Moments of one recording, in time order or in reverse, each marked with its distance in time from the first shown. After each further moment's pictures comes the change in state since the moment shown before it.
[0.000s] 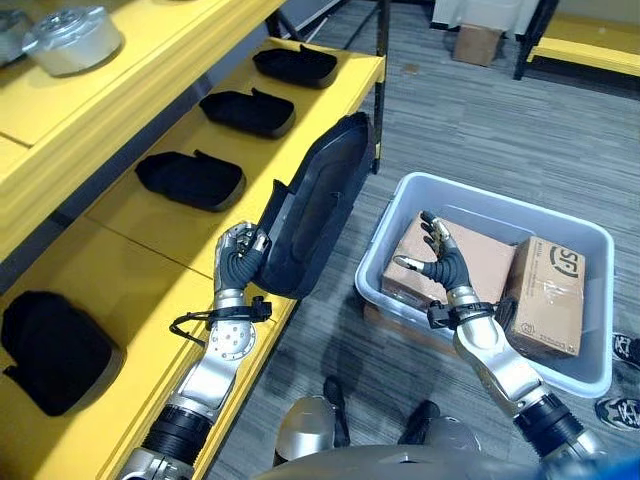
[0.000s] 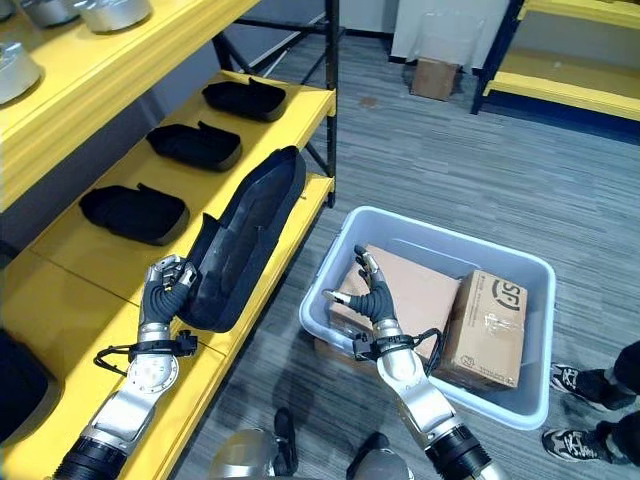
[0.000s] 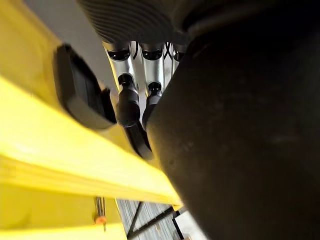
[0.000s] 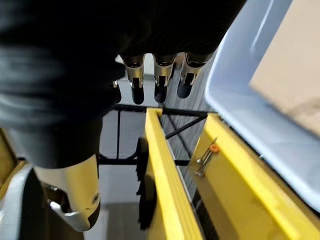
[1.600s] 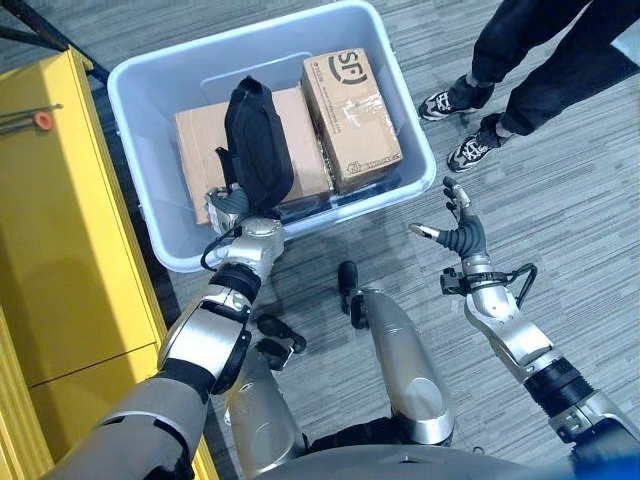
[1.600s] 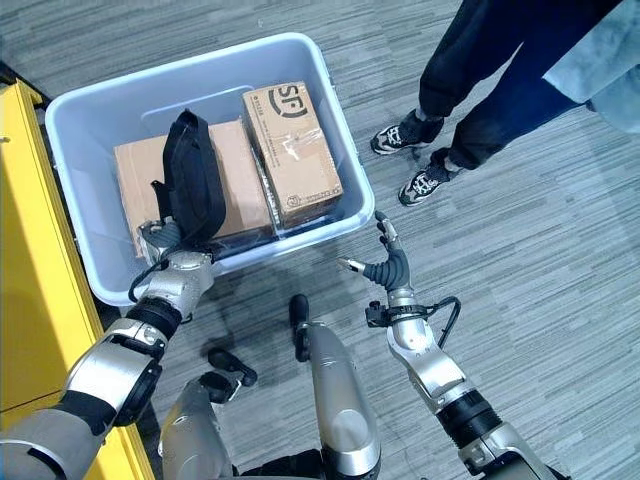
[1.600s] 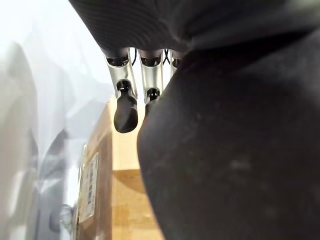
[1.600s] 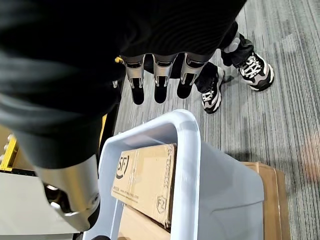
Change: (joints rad) left arm -0.824 -0.162 -0.031 0.939 -0.592 0.226 0.421; right arm -0.149 -0.094 -0.001 0.100 -0.005 -0.003 -0.090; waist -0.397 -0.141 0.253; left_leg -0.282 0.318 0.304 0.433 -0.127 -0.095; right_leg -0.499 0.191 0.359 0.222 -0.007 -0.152
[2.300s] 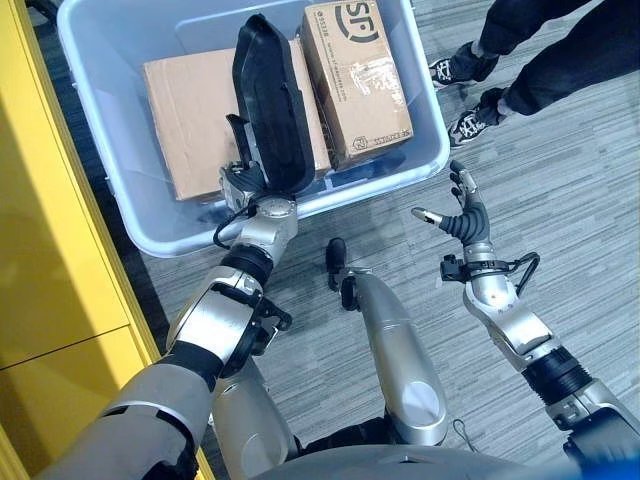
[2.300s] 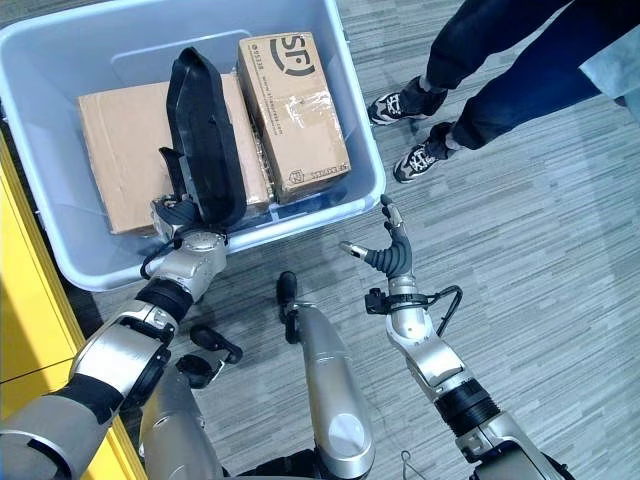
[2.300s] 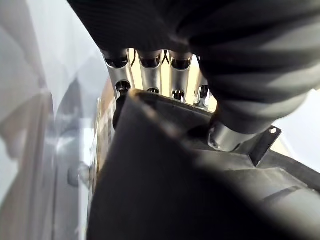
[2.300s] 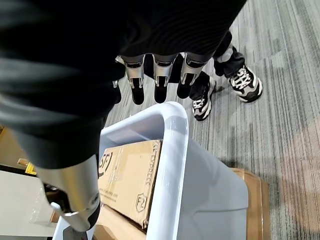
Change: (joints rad) left arm -0.124 -0.024 -0.053 0.004 -0.002 0.004 0.008; right arm -0.052 0.006 -0.009 -0.012 0.002 0.010 -0.066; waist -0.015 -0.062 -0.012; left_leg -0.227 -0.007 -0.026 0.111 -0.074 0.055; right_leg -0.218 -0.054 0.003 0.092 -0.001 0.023
